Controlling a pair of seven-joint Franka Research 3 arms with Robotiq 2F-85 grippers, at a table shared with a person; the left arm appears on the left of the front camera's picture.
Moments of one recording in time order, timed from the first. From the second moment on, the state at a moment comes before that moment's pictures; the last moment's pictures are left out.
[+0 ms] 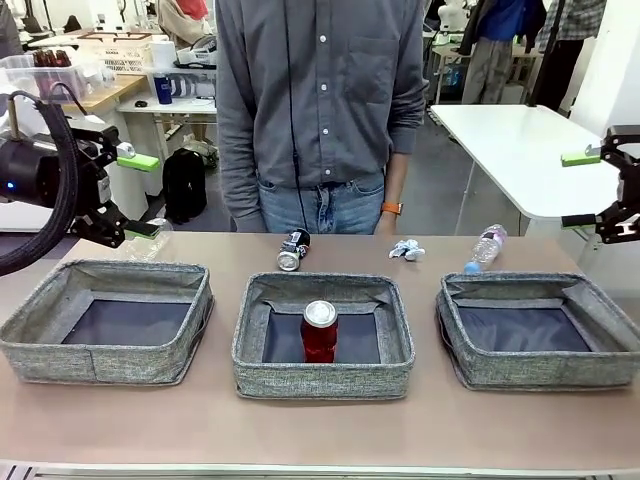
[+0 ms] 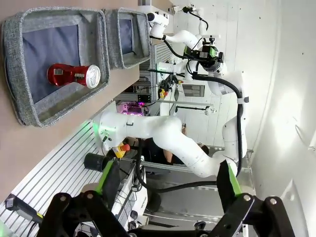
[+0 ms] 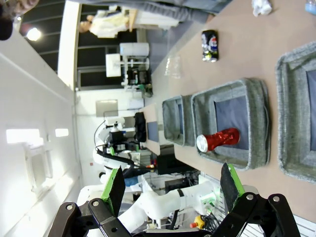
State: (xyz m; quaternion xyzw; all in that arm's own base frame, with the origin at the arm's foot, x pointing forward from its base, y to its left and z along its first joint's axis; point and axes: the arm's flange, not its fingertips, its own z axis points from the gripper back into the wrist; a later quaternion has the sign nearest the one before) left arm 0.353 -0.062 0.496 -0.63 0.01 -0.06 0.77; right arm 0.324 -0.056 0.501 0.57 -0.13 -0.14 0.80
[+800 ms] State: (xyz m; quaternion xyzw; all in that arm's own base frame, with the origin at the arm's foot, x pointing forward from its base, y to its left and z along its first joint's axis) left arm 0.353 -0.062 0.496 -0.63 0.01 -0.06 0.77; right arm 0.324 -0.056 0.501 0.57 -0.13 -0.14 0.80
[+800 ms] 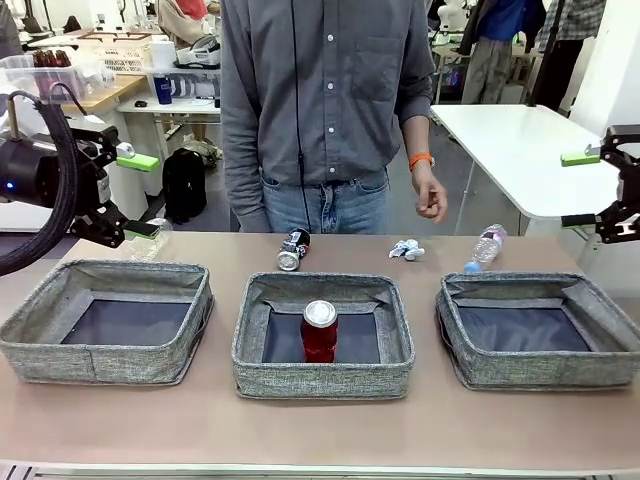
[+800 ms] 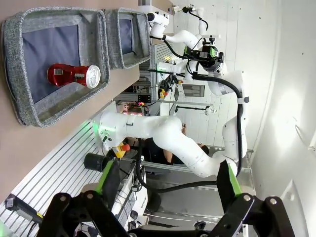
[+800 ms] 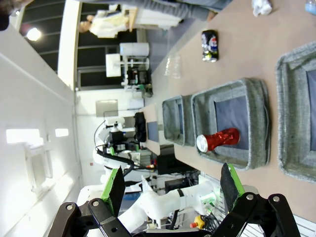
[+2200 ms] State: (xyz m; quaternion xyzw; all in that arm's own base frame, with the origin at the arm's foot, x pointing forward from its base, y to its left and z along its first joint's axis) left arm 0.353 -0.063 0.495 -0.63 0.01 -0.06 0.77; right arm 0.382 -0.028 0.488 0.26 -0.17 -0.17 0.94
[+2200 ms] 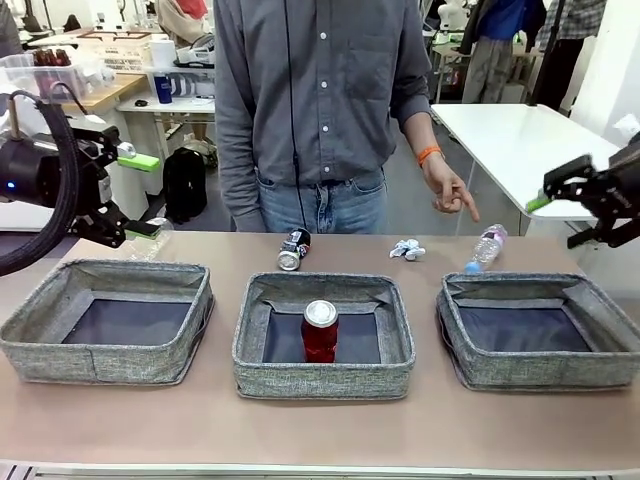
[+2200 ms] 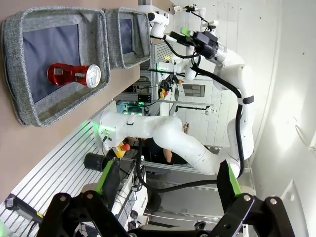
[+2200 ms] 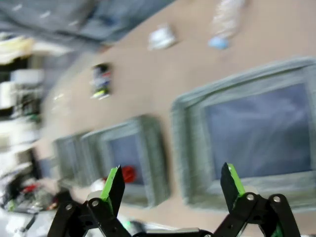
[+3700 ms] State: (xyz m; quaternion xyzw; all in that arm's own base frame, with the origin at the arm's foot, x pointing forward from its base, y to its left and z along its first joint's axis) left arm 0.353 -0.063 0.495 -0.63 0.01 -0.06 0.77; right arm 0.580 0.011 0.359 0.08 -0.17 -0.23 0.95
